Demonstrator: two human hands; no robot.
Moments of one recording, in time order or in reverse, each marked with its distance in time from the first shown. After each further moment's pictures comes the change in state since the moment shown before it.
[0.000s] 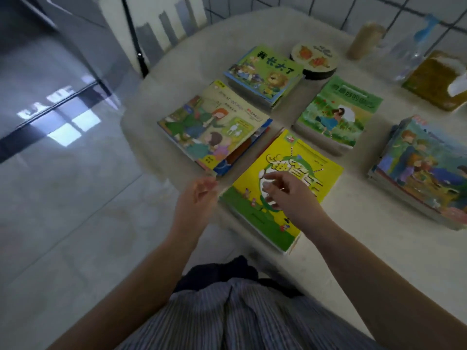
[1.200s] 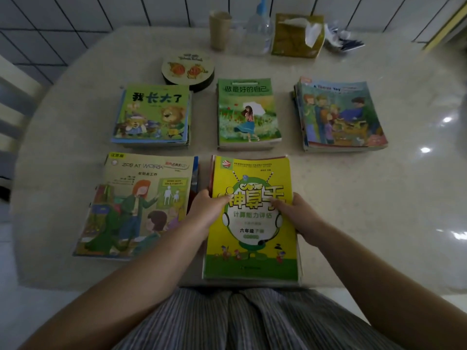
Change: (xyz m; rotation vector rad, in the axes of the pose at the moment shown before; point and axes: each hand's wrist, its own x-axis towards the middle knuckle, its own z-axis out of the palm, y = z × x) left_hand 0.145 0.046 0.123 0.526 -0.769 -0.124; right_hand 0.028 0.072 -0.021 0.492 0.524 0.605
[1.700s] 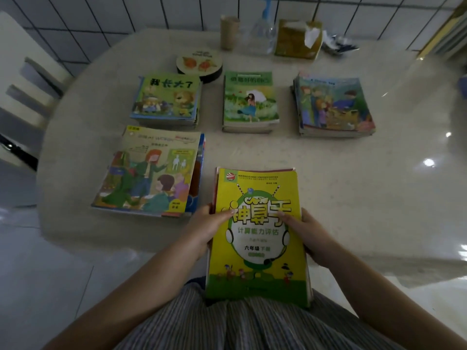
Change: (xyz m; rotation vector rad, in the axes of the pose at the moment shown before) left_hand -0.087 -0.070 0.005 -0.155 -0.102 -0.002; right_hand -0.095 0.062 0.002 0.182 -0.043 -0.047
